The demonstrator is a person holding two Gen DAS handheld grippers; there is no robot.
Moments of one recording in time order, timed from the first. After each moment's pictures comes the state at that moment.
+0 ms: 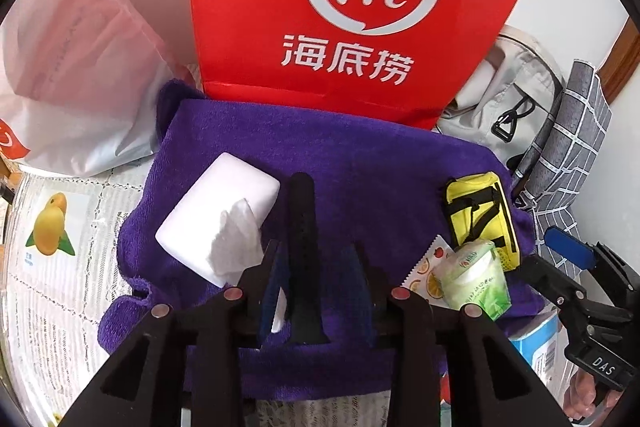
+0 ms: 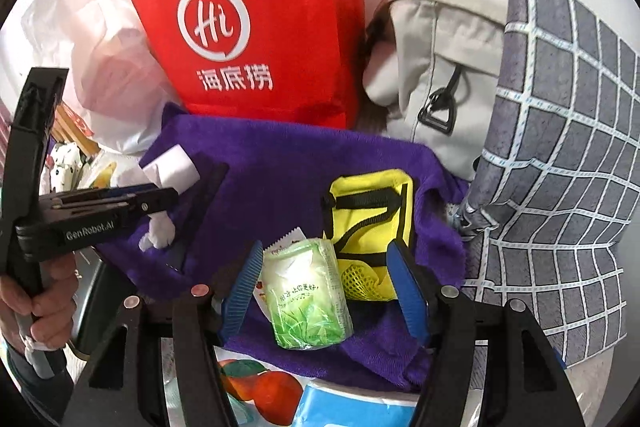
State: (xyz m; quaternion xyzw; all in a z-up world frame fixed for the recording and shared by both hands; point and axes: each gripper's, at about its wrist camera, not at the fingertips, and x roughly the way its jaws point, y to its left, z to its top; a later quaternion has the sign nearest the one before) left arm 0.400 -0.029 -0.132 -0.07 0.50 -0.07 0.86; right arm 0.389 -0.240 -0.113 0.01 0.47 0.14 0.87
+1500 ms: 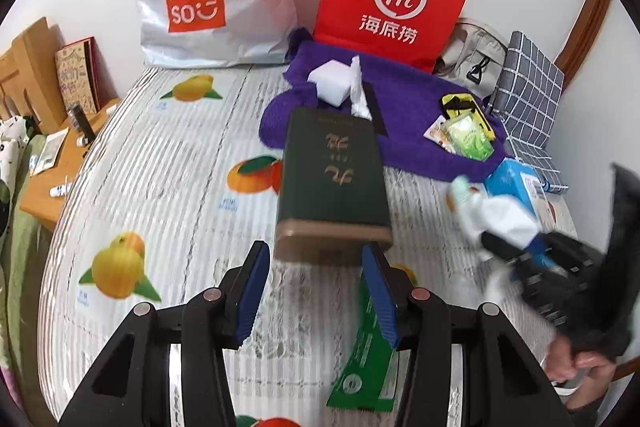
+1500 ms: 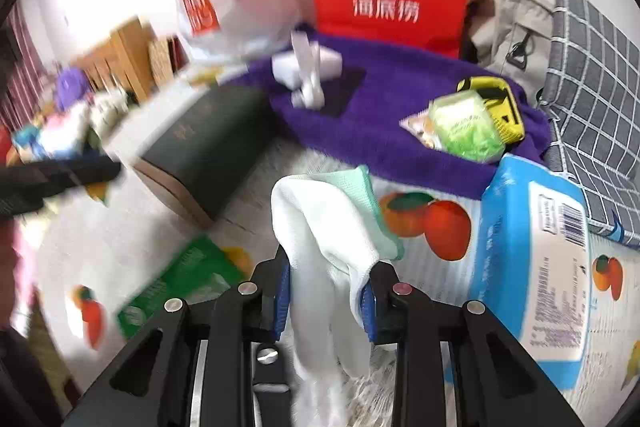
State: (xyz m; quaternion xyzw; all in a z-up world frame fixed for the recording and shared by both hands) left arm 0.173 0.073 -0.115 -0.08 0.47 -0.05 0.88; right arm 0.204 -0.156 -0.124 -0.02 0.44 0.20 0.87
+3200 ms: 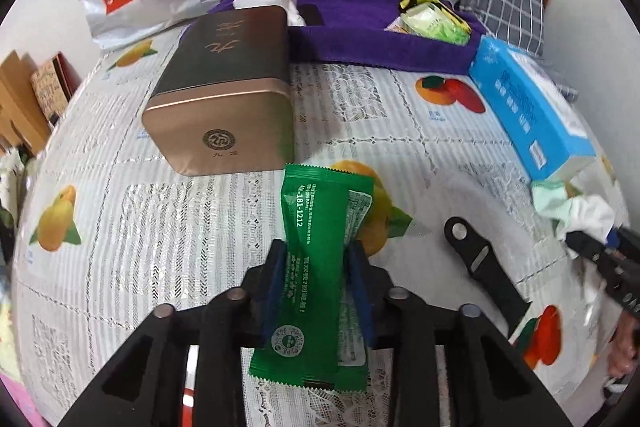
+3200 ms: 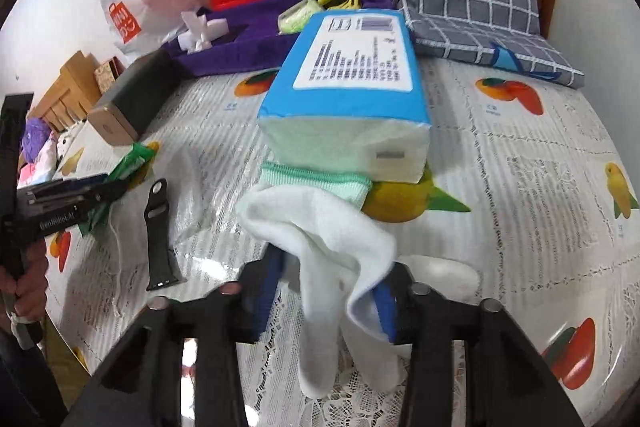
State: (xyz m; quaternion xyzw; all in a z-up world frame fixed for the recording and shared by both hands) left arm 0.141 -0.005 -0.181 0.01 0.50 -0.06 0.86; right arm 0.113 -0.278 -0.179 0.04 0.48 0.09 0.87
